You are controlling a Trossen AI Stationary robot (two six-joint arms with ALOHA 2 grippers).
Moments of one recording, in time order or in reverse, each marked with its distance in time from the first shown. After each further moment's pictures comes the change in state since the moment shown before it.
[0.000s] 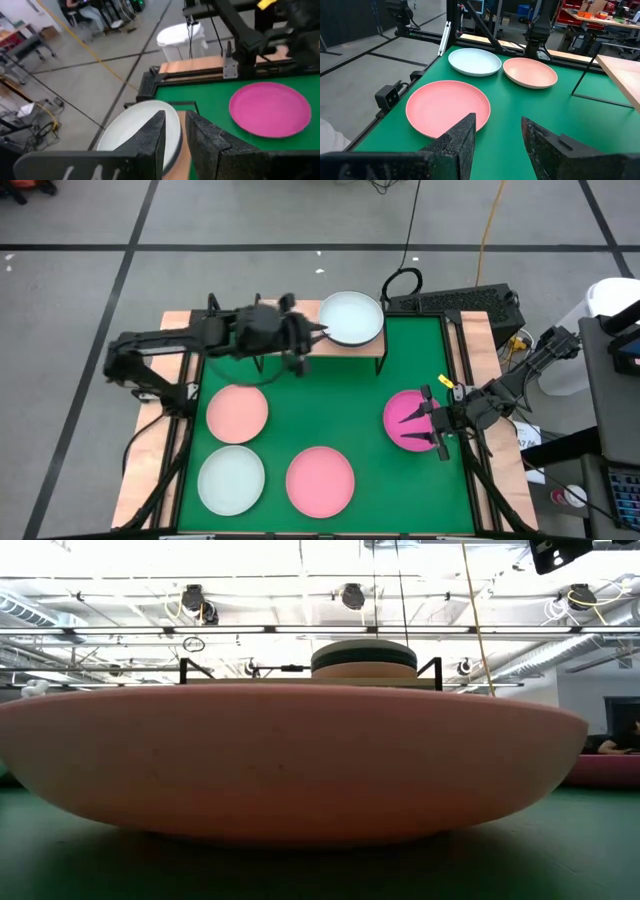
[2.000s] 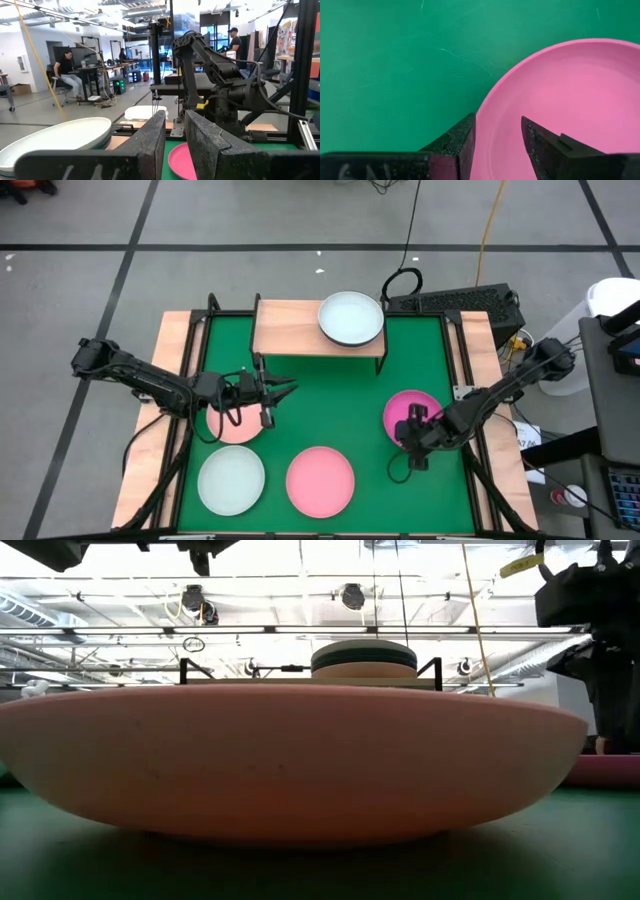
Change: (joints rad) left arm -0.279 -0.319 -1.076 1.312 -0.080 -0.104; right arm -0.098 0.585 0.149 -0.501 -0.291 0.599
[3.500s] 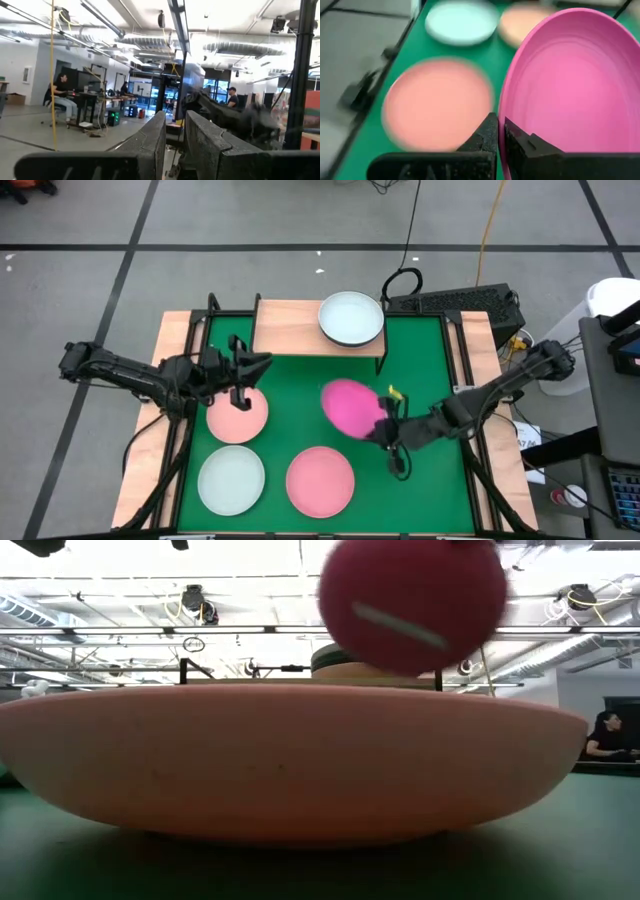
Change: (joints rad) left arm 0.046 -0.228 0.003 0.022 0.011 -0.125; right arm -0.084 0.025 0.317 0.302 0.155 -0.434
